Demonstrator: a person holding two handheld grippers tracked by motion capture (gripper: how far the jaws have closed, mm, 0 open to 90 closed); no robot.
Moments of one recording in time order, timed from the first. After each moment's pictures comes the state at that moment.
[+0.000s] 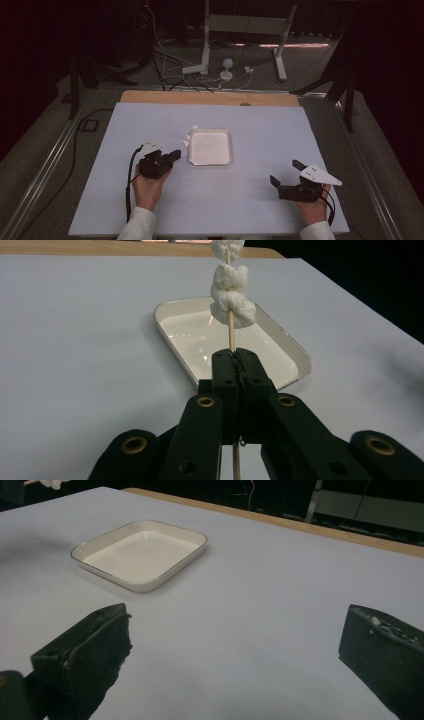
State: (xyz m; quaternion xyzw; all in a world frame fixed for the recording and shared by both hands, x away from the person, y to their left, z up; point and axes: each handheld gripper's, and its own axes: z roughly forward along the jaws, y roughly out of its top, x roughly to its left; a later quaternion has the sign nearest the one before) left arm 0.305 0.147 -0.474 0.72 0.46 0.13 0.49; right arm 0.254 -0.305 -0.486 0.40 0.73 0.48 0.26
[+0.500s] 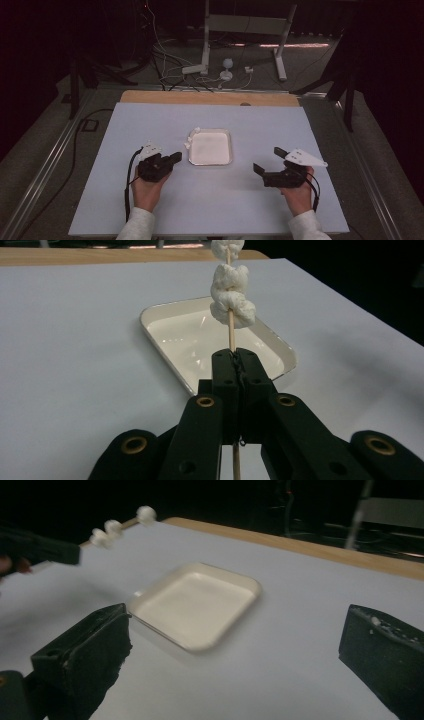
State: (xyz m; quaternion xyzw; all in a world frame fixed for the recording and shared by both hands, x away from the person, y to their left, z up) left arm 0.297 0.146 -0.471 0.73 0.44 0.13 0.51; right arm 0.283 -0.257 -0.452 0.38 0.73 0.53 0.21
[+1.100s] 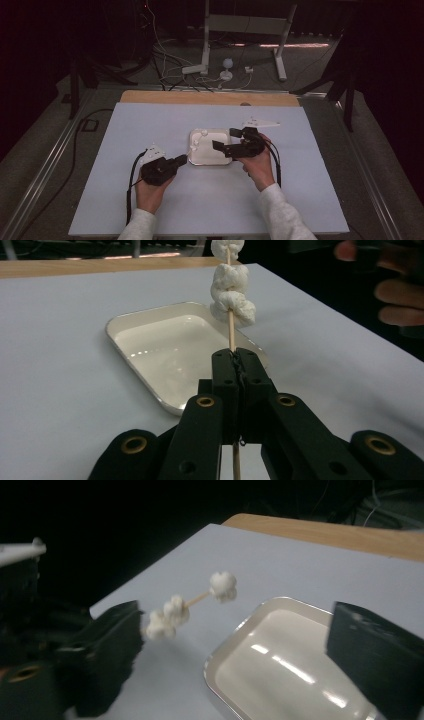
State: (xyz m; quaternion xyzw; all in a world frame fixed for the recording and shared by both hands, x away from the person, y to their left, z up) left arm 0.290 0.137 -0.471 0.74 0.40 0.11 0.53; right arm 0.356 -0.156 -0.422 0.38 0.75 0.54 0.05
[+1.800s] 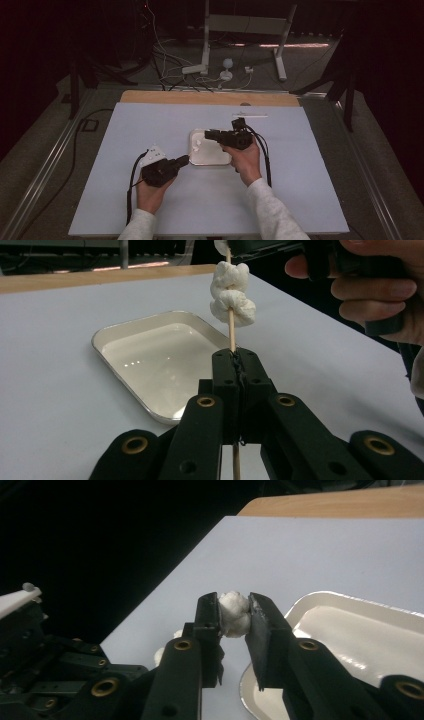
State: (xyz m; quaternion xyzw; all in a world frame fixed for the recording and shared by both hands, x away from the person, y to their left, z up) left arm 0.287 0.136 -0.470 0.74 0.37 0.12 0.55; right arm 0.380 -0.131 -0.426 0.43 0.73 0.54 -0.03
